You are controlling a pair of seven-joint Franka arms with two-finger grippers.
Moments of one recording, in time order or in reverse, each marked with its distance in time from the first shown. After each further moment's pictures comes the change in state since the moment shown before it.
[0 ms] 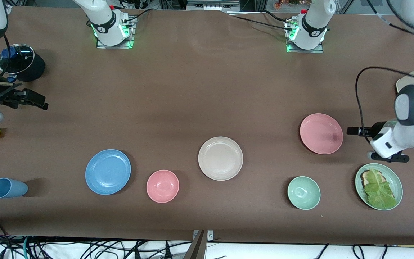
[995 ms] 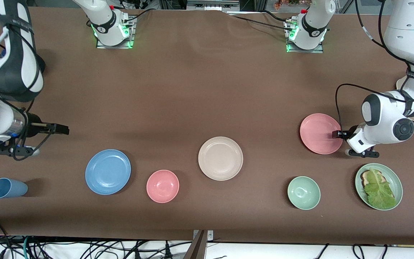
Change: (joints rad) left arm 0.043 0.042 -0.006 -0.338 0.000 0.479 0.049; right arm -0.017 0.276 -0.004 -0.003 -0.004 0.178 -0.003
